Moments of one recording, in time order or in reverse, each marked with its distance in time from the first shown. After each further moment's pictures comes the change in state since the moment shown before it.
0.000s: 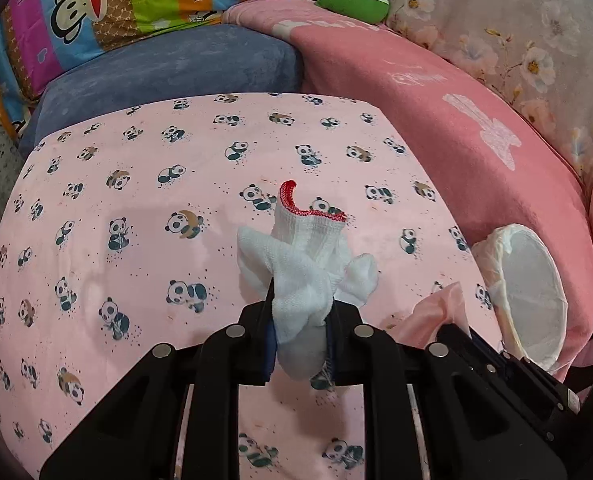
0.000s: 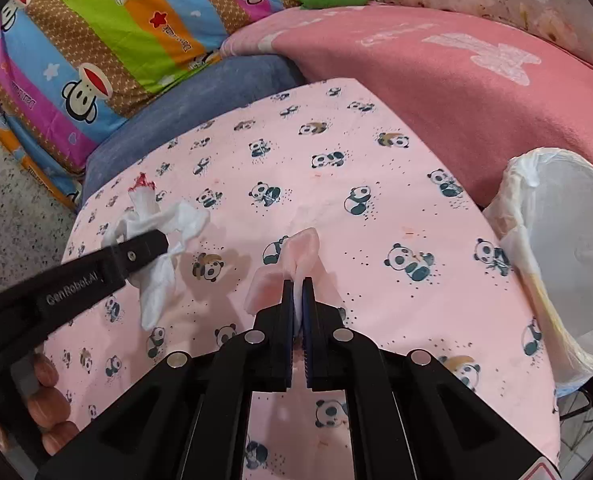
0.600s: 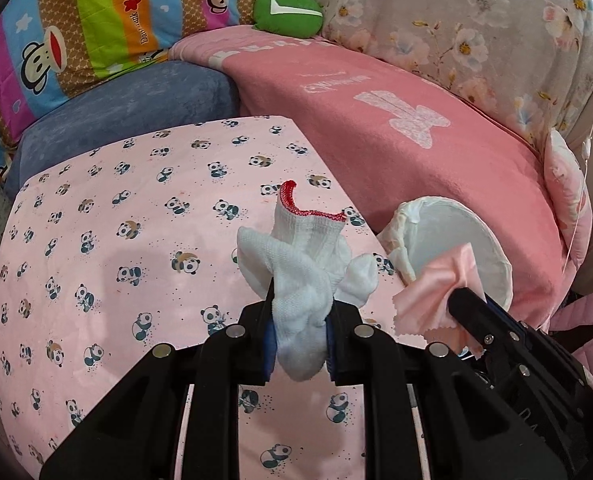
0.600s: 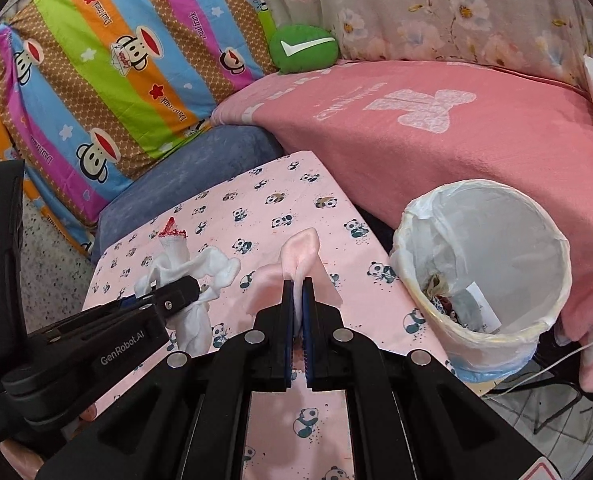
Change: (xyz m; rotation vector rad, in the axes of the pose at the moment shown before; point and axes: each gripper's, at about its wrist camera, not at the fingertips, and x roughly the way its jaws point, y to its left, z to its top) left arm -0.056 -0.093 -0.032 0.137 -0.061 -0.070; right arm -0.126 -0.058 -0.014 0.074 -0.184 -0.001
